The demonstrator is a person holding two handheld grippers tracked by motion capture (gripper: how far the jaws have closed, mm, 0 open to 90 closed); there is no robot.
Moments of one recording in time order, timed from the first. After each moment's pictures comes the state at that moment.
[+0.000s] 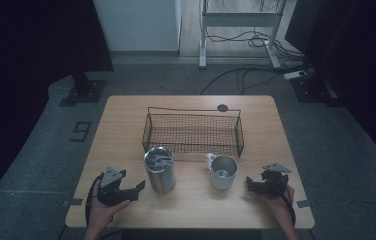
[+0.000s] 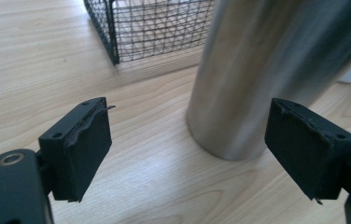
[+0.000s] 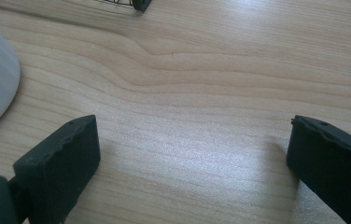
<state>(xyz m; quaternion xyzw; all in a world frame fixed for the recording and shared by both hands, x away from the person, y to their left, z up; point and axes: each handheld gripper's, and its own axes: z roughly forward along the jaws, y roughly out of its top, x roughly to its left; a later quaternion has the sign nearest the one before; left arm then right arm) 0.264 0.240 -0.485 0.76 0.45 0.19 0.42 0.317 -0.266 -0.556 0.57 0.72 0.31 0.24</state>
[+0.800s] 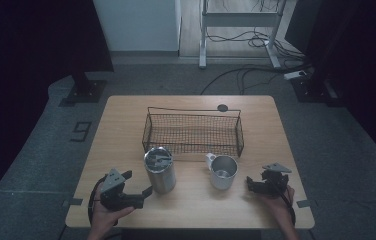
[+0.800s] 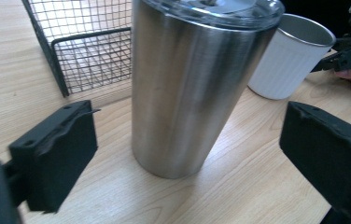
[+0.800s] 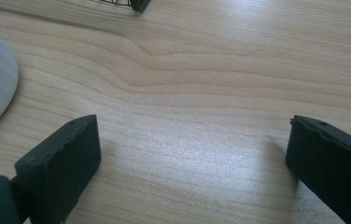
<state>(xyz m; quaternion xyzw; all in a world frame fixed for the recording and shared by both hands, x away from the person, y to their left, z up) 0.247 0.220 -0.461 0.76 0.41 0.17 0.47 0.317 -0.266 -0.556 0.57 0.72 0.31 0.24</state>
